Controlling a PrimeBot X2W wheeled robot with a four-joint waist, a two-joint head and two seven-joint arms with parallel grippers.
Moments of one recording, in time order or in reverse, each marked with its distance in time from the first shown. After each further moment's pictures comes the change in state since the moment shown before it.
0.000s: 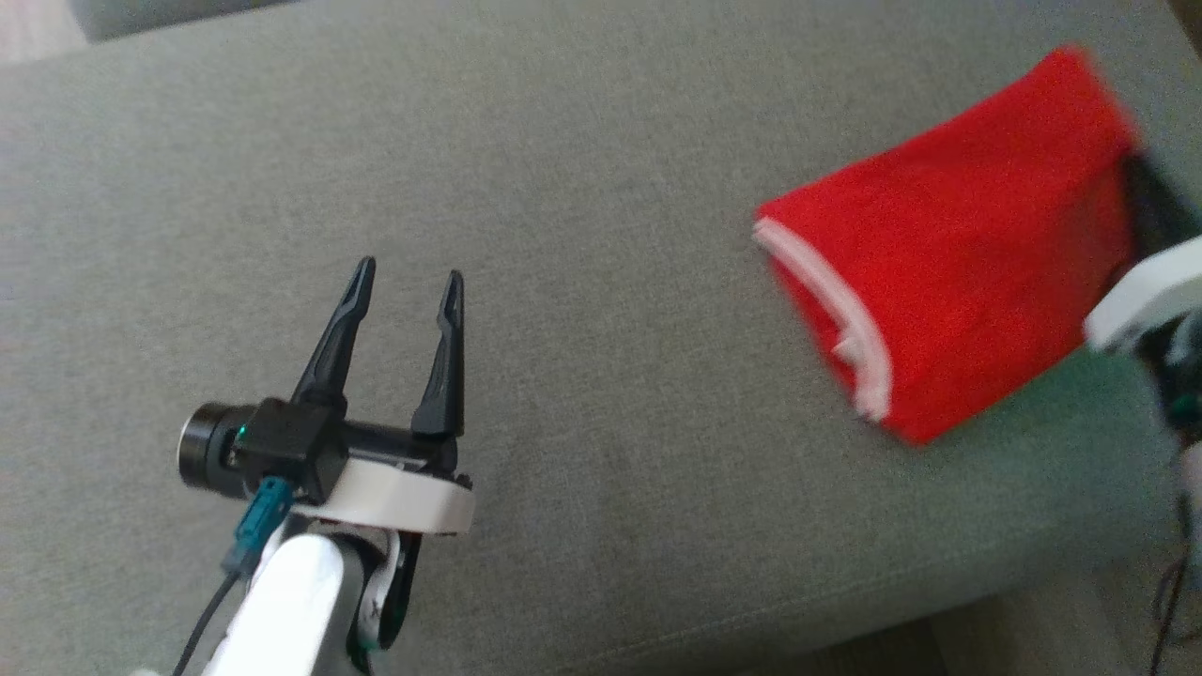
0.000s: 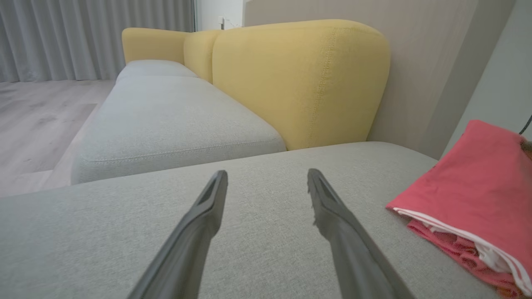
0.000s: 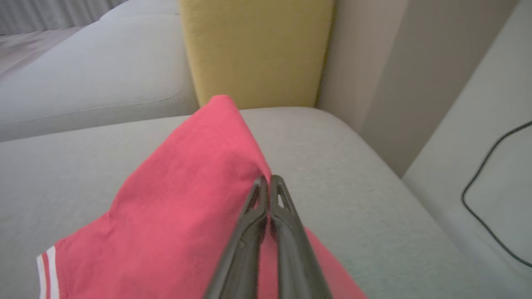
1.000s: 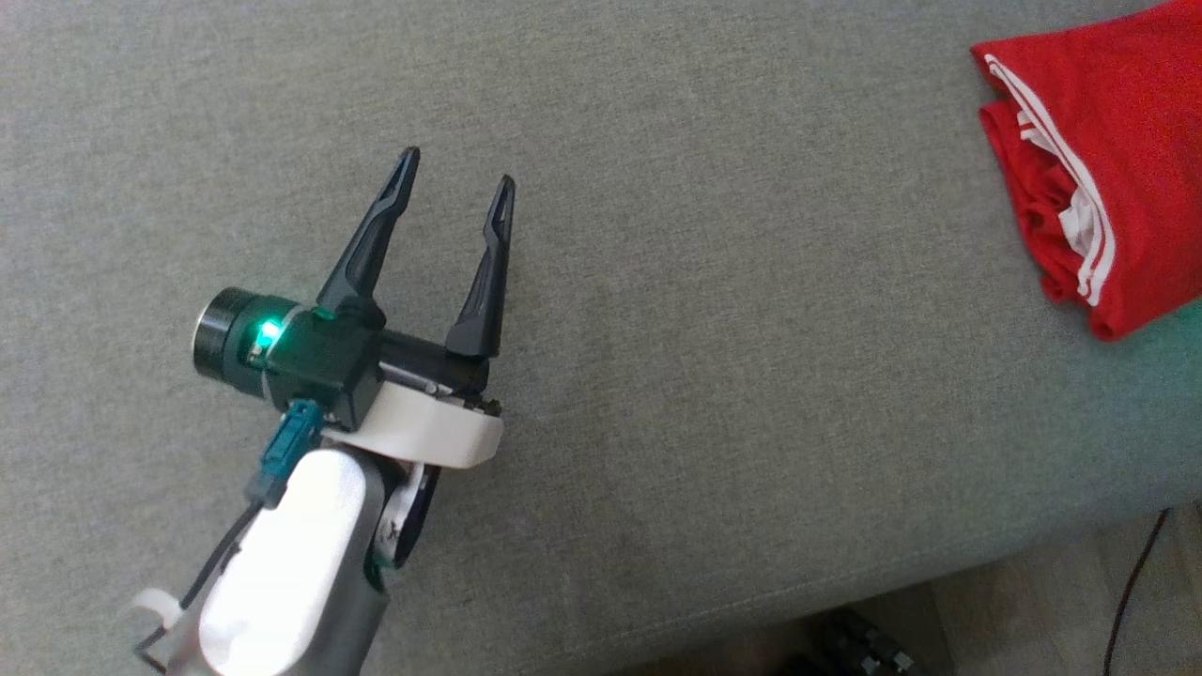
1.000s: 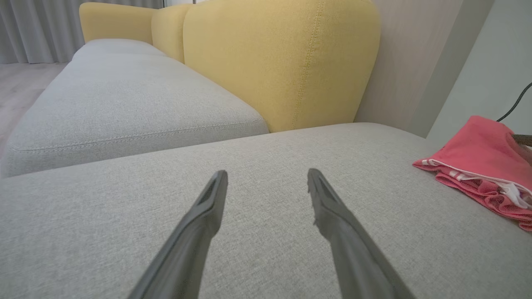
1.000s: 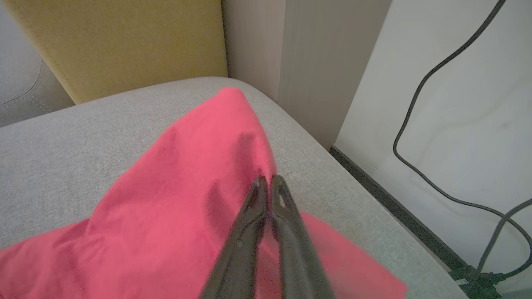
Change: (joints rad) left arm -0.187 0.007 -0.066 0.016 0.040 -0.044 0.003; right arm -0.350 -0.110 -0.162 0.500 0.023 0.000 -0.146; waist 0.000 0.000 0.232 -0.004
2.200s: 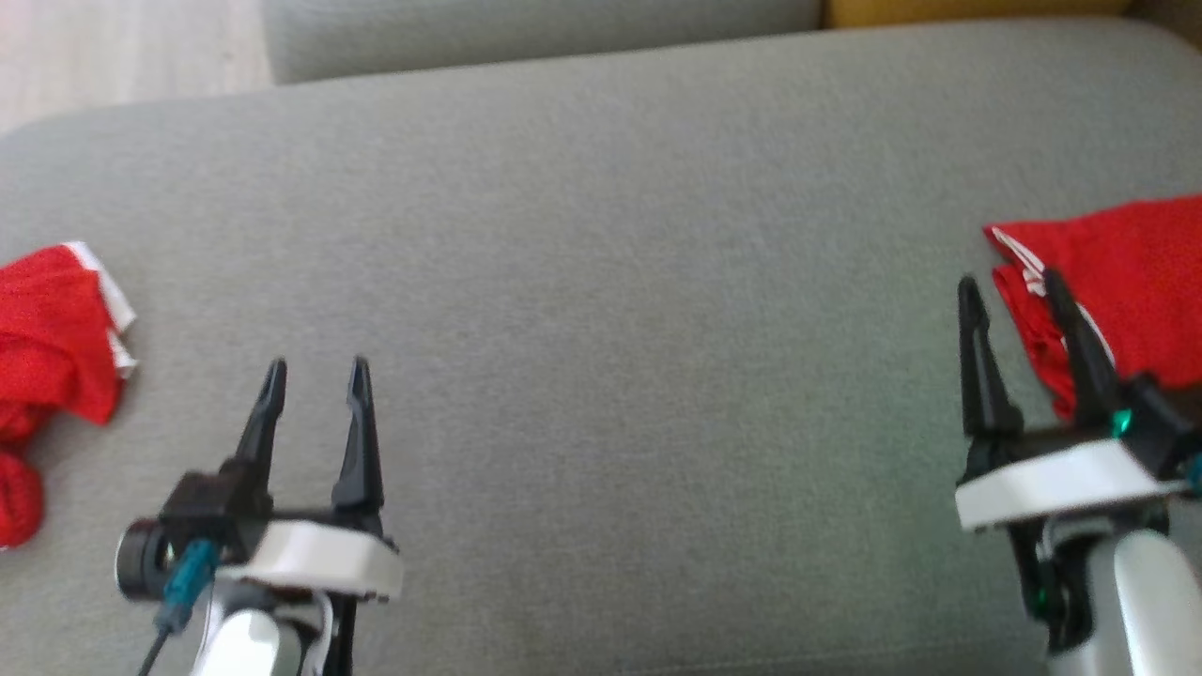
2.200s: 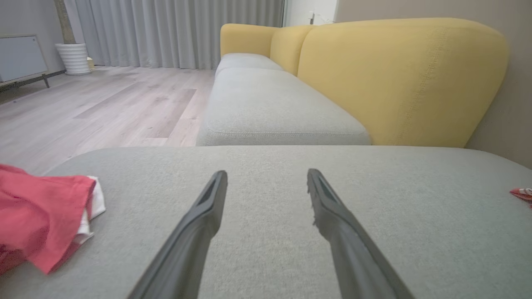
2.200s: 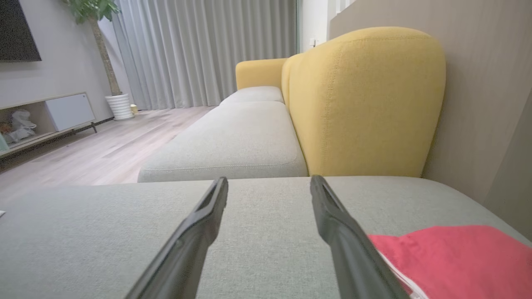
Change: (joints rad) left arm 0.320 0.040 0.151 0.026 -0.139 0.100 -0.003; right arm 0.748 0.341 0.171 -0.977 -0.169 0.000 -0.016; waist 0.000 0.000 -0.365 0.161
